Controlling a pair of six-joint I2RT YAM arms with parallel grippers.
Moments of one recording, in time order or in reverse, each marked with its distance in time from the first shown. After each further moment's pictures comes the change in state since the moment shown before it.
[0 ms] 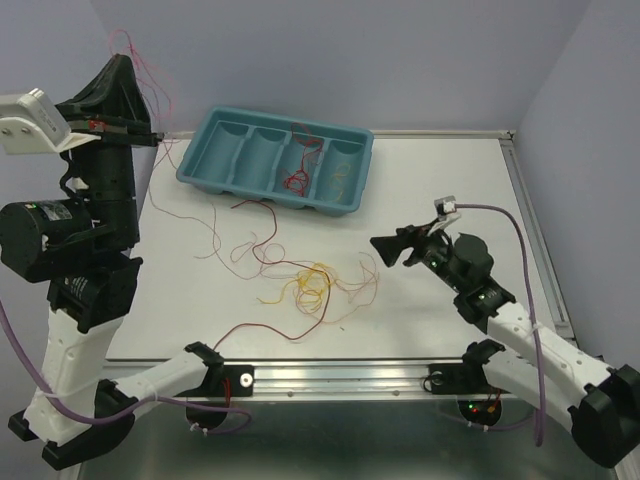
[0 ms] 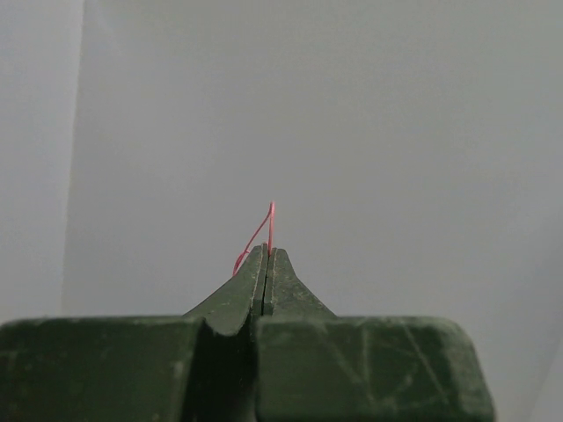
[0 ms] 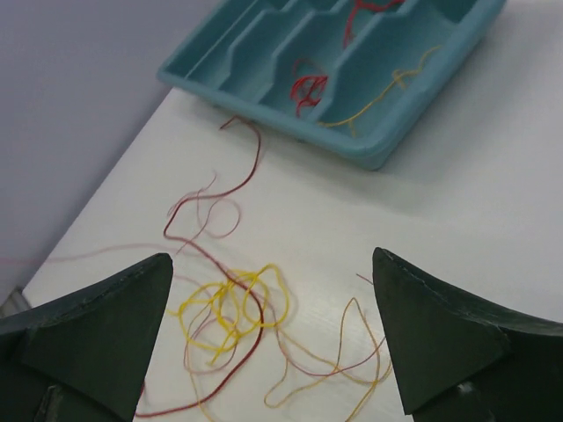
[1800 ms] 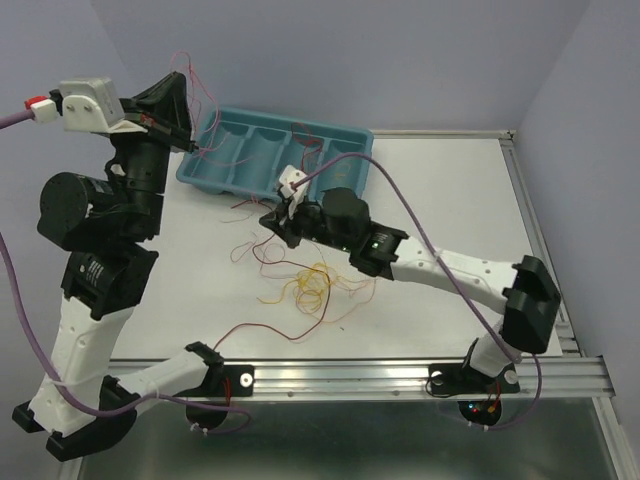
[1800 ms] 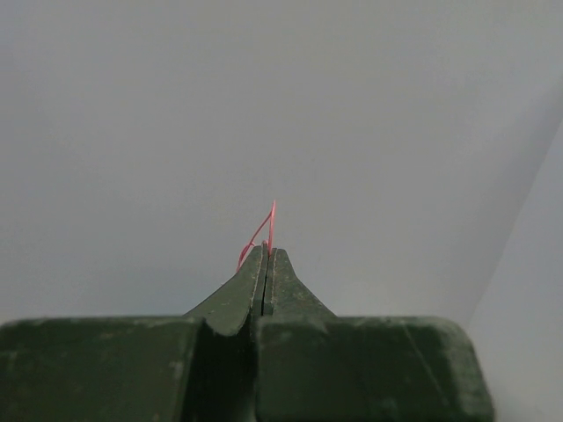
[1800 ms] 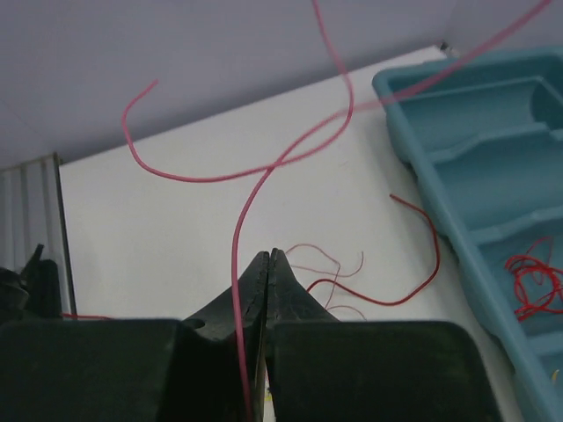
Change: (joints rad) left arm 0.000 0.027 -0.008 -0.203 0.115 -0.151; right arm 0.506 0.881 0.903 -0.113 -0.071 -0.495
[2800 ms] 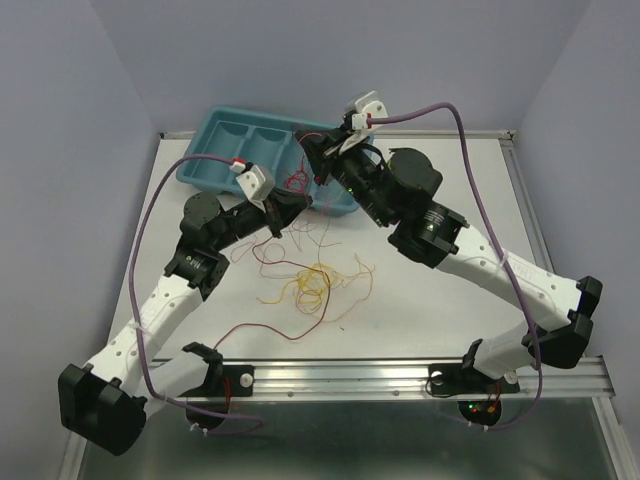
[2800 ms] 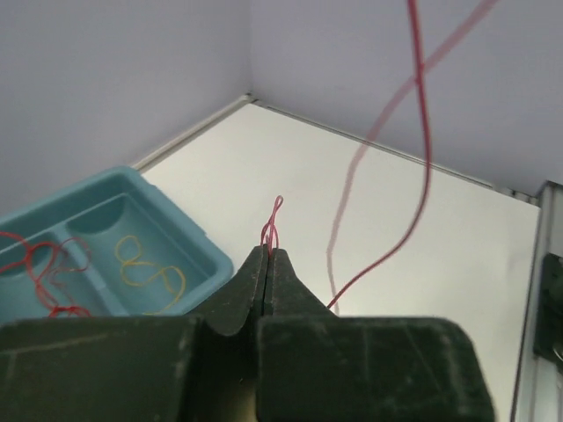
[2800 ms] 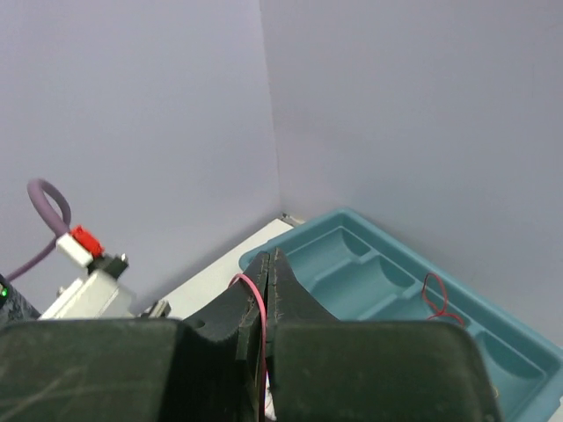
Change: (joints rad) left arm 0.140 -0.036 -0.855 0.395 0.905 -0.093; right arm -0.003 -0.215 0.293 -0.089 0.411 -0.021
